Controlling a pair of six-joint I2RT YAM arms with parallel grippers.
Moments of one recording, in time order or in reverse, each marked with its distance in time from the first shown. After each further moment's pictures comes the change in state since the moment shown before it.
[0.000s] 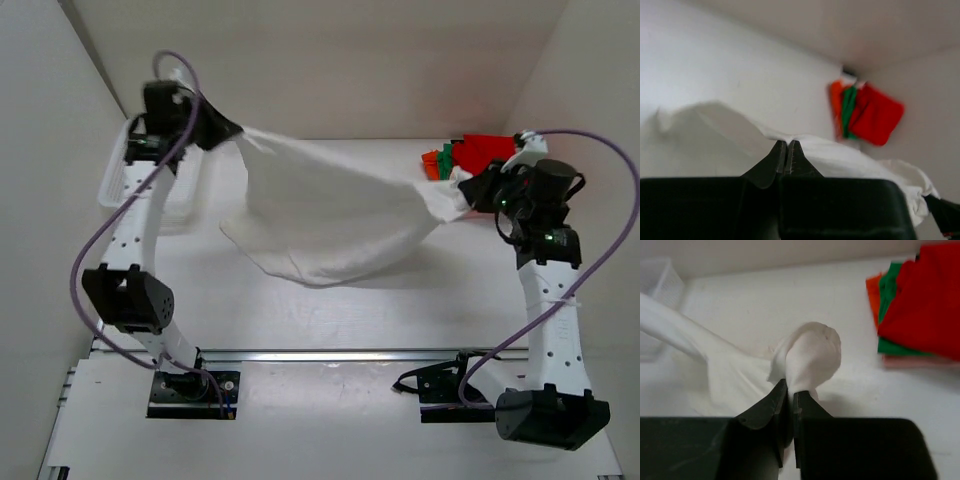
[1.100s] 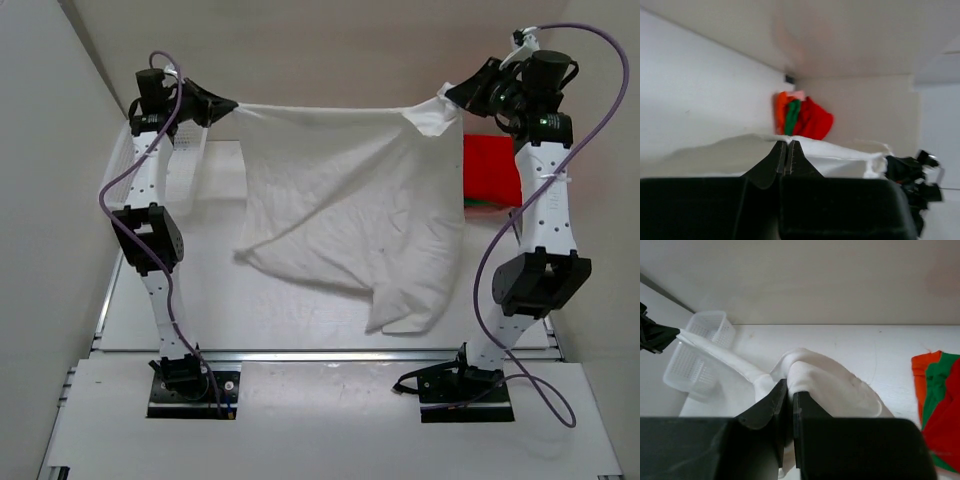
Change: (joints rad) left arm 0.181 0.572 0.535 0.097 0.391 -0.275; right arm 0.029 0.690 0.859 -0.008 -0.137 0.189
